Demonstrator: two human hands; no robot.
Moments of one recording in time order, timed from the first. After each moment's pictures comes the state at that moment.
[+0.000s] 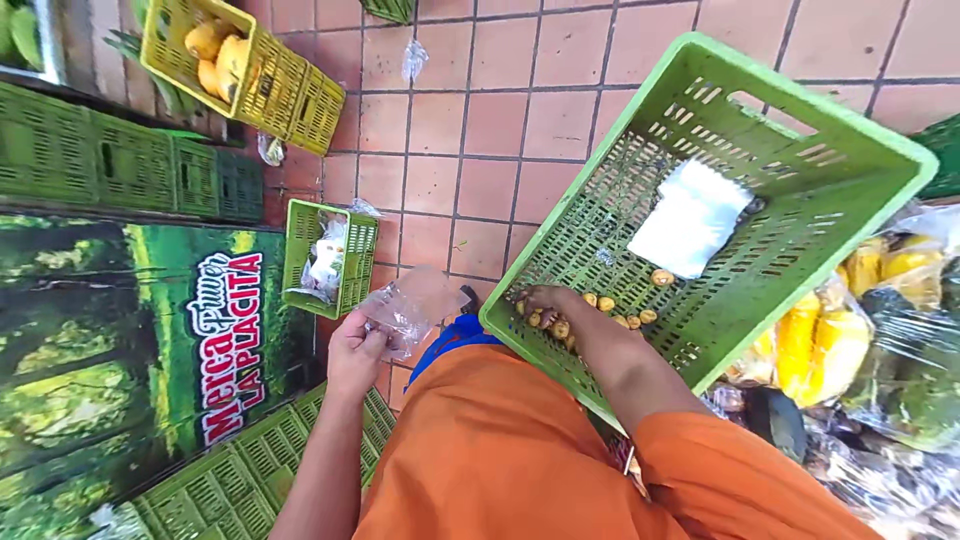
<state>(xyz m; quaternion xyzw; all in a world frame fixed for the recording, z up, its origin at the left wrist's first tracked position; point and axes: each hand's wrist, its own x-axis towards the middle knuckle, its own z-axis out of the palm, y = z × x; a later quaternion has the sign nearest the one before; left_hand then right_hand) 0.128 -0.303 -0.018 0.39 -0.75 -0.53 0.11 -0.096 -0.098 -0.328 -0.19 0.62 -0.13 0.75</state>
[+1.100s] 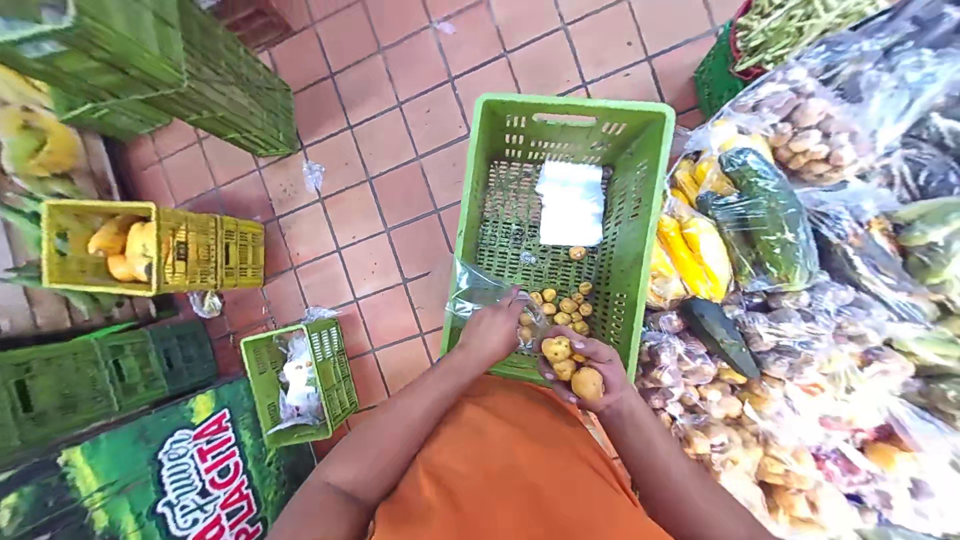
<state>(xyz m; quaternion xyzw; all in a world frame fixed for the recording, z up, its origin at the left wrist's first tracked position) -0.074 -0.141 -0.080 -0.09 -0.90 -0.18 -0.40 -0.028 0.064 -0.091 0.14 0.14 -0.87 0.45</state>
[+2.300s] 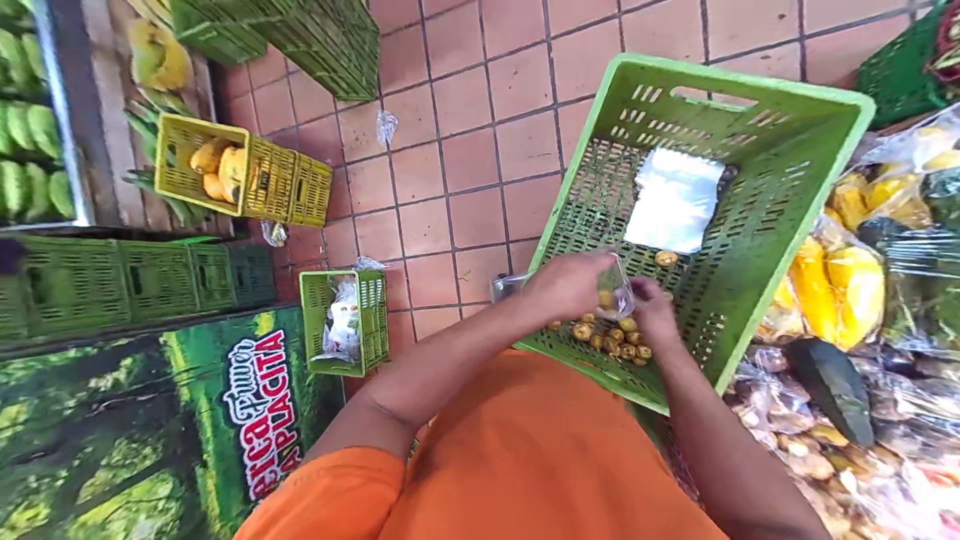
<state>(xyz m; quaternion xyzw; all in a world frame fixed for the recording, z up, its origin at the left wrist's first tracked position) -0.123 -0.202 -0.042 -0.07 -0.87 -0.33 -0.35 -0.084 0.036 -0.212 0.04 0.73 -0.62 0.27</state>
